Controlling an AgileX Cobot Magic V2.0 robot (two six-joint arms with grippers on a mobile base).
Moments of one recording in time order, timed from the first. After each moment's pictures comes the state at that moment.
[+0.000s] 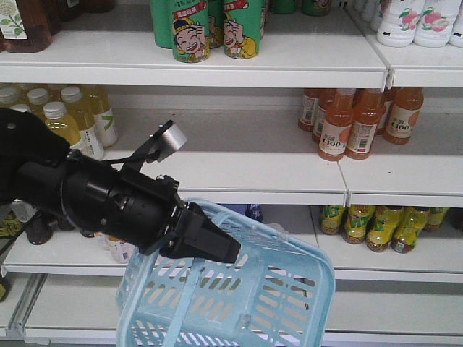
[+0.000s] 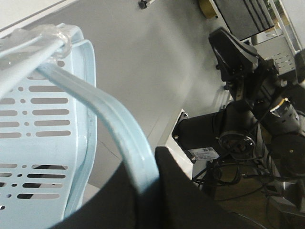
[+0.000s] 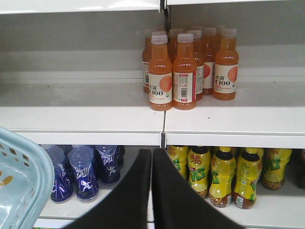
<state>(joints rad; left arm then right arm) -0.41 1.51 -1.10 -1.14 1.10 0.64 0.05 -0.01 0.03 0.00 0.18 0.04</state>
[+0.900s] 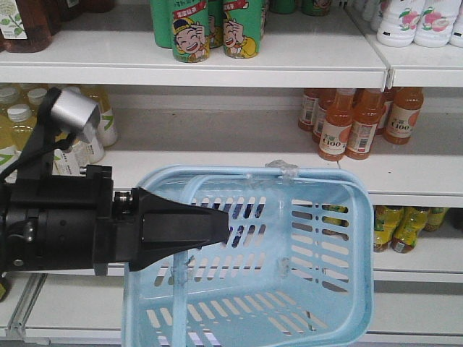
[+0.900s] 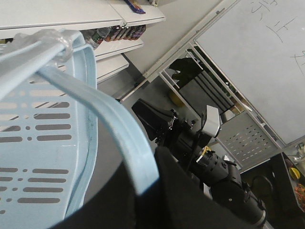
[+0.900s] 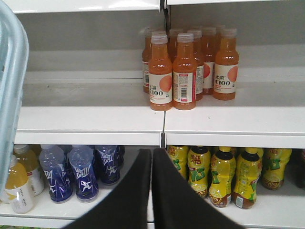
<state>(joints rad) -0.47 1.12 -0.87 -1.45 0.86 0.76 0.05 -0.01 0.03 0.00 0.18 0.04</state>
